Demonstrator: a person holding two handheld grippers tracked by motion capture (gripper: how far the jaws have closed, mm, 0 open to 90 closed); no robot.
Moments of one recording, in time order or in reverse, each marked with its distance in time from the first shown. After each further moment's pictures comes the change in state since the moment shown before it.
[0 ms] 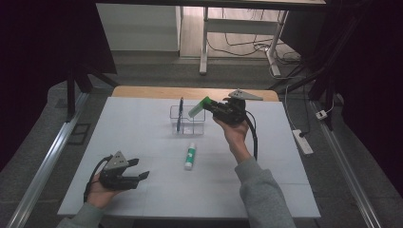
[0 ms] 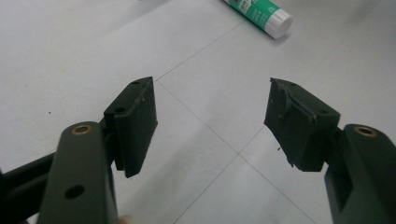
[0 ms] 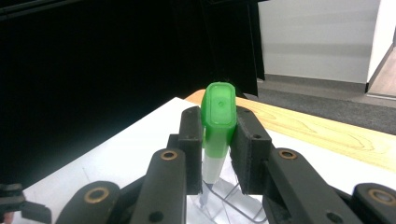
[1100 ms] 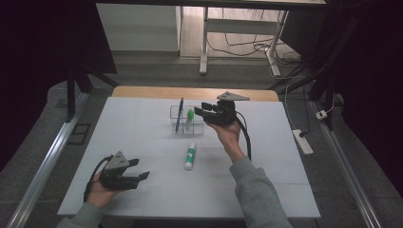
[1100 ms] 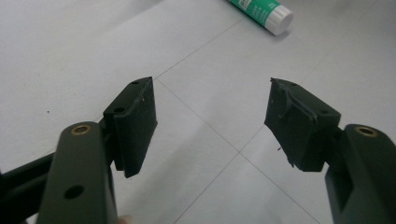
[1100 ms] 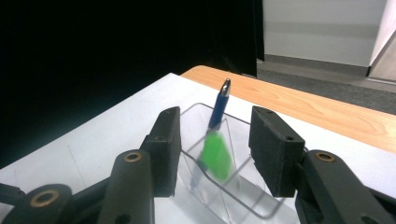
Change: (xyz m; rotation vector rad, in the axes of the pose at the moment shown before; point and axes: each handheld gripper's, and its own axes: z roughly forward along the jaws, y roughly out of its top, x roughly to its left) left arm 0.000 0.000 0.001 0.011 -0.002 0.008; right arm -0.002 -0.016 0.026 0.096 -0.010 -0.033
